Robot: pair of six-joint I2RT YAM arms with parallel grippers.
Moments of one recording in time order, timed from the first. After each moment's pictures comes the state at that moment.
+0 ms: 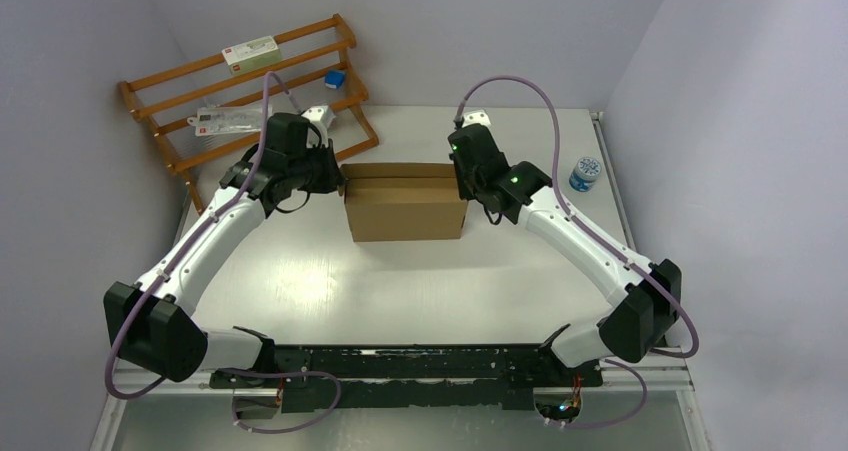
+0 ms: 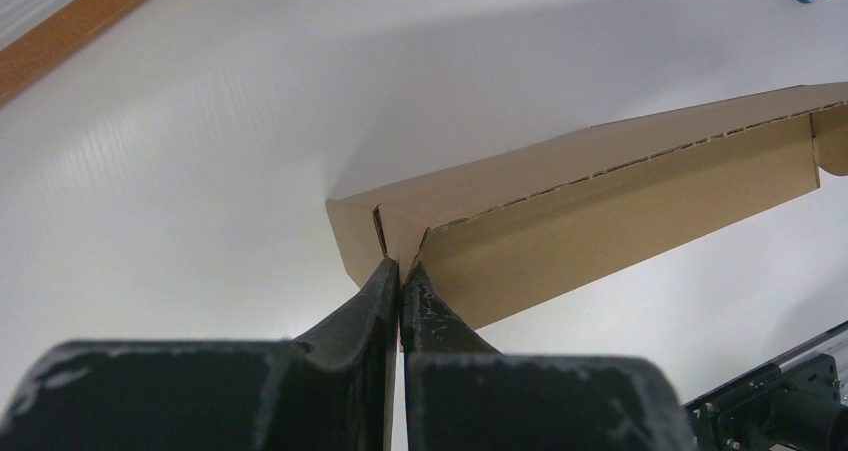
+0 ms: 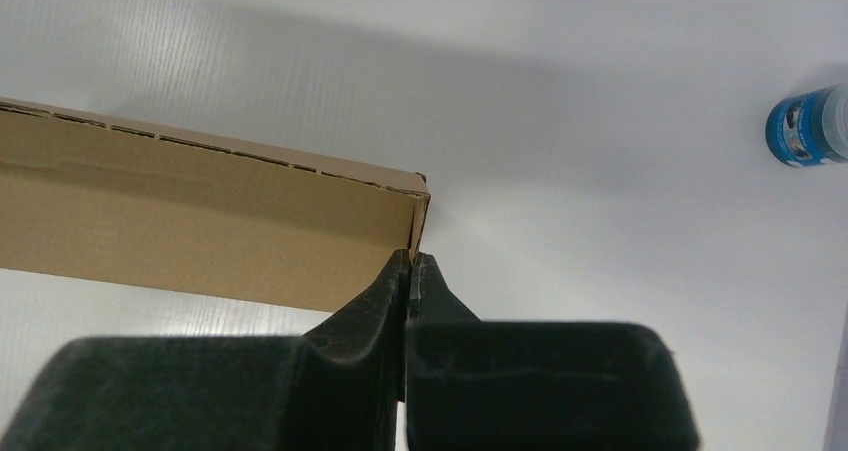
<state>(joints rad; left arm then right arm) -0.38 1.33 1.21 -0.55 0.13 -0.34 0.68 1.43 1.36 -0.68 0.43 0.25</state>
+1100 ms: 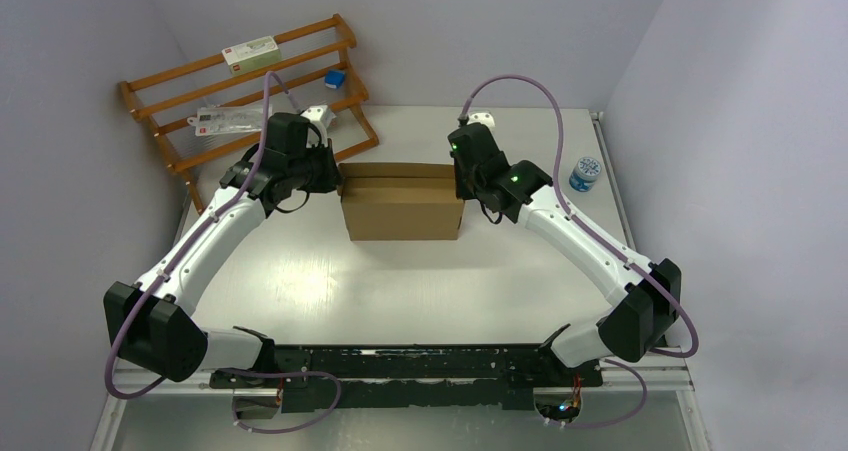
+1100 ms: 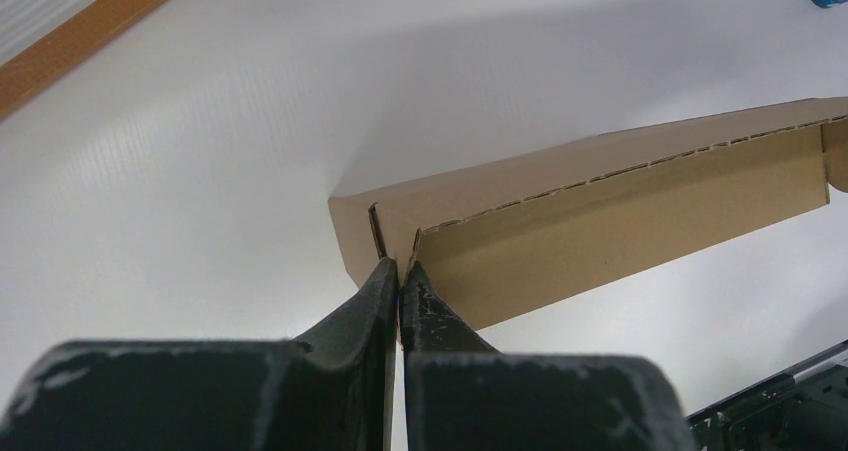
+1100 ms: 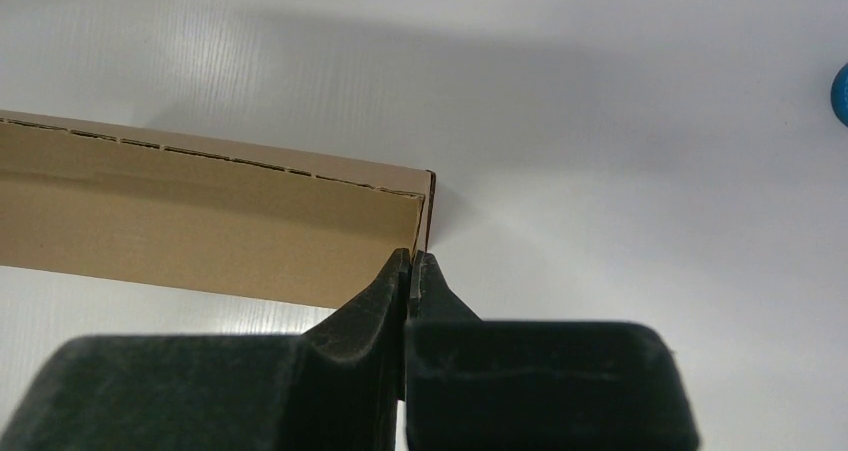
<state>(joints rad) -0.38 1.33 1.21 -0.56 0.10 -0.33 0.68 1.44 1.37 -0.70 0.39 0.36</state>
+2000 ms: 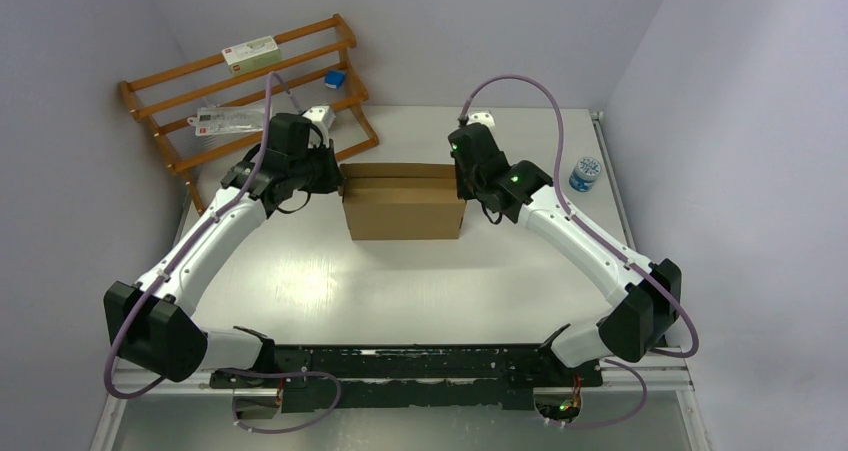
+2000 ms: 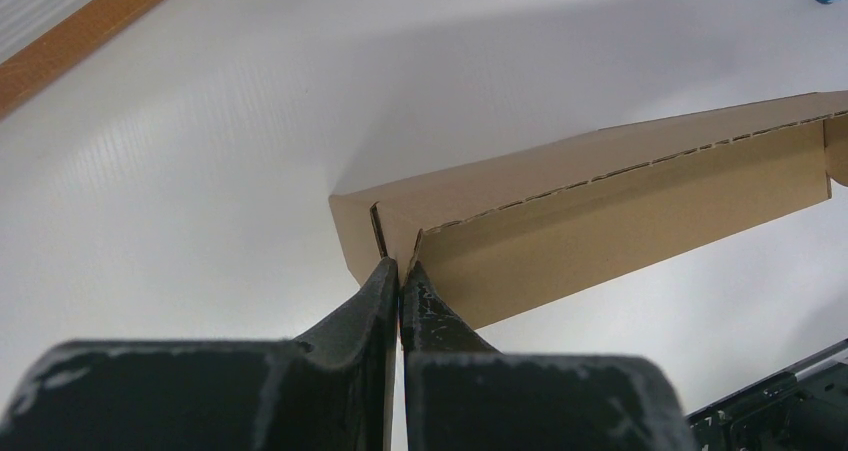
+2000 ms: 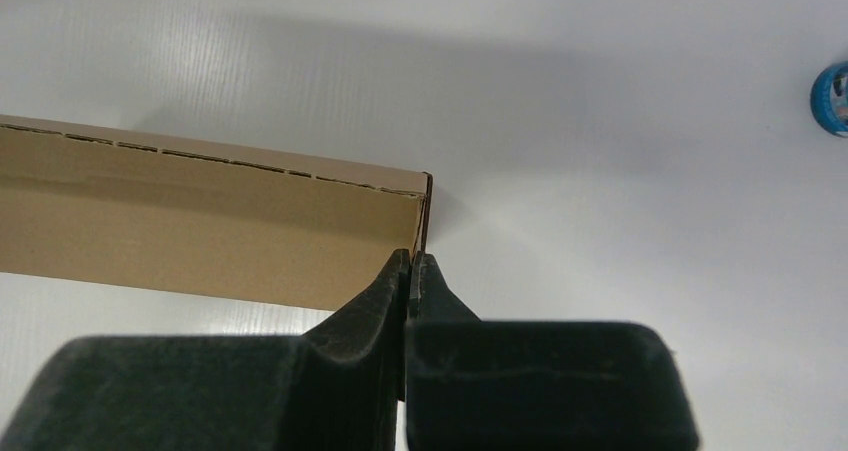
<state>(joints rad) -0.39 1.33 1.21 -0.56 0.09 -0.33 0.68 1.44 1.37 -0.70 0.41 0.35</state>
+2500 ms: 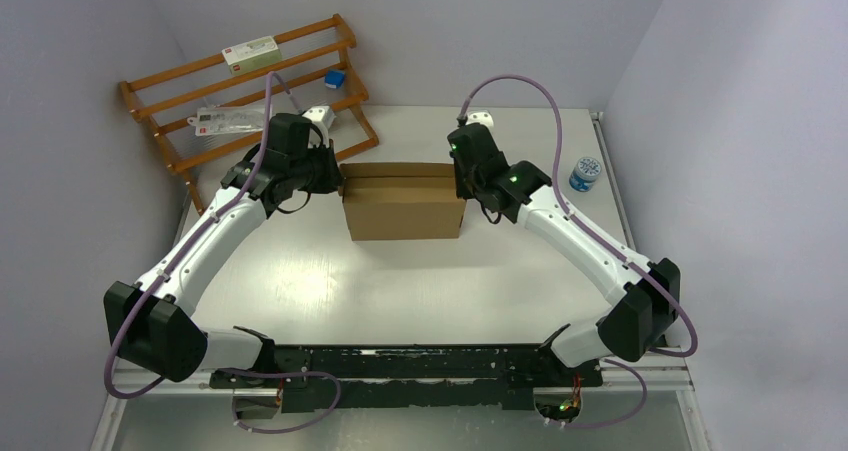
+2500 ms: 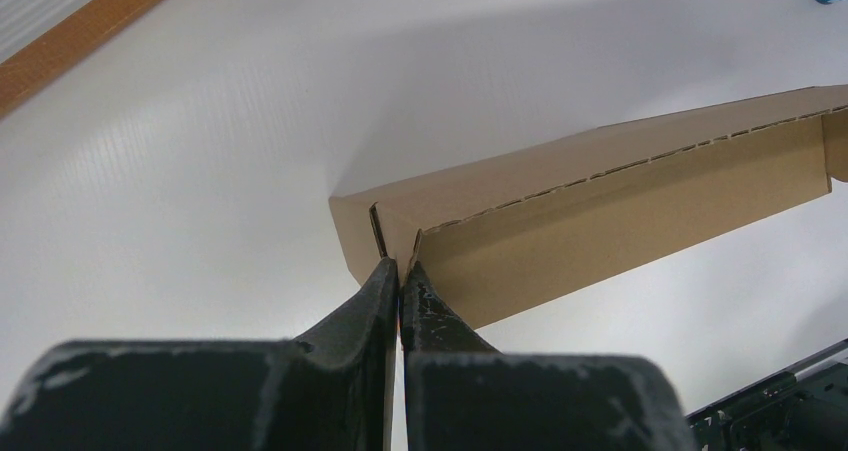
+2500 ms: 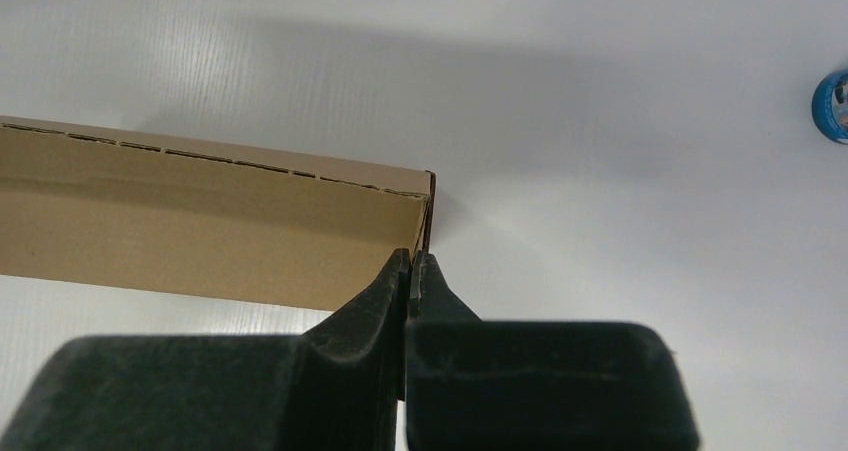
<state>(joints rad) -0.39 1.33 1.21 -0.56 0.09 -0.33 0.68 1.44 1.37 -0.69 0.41 0.33</state>
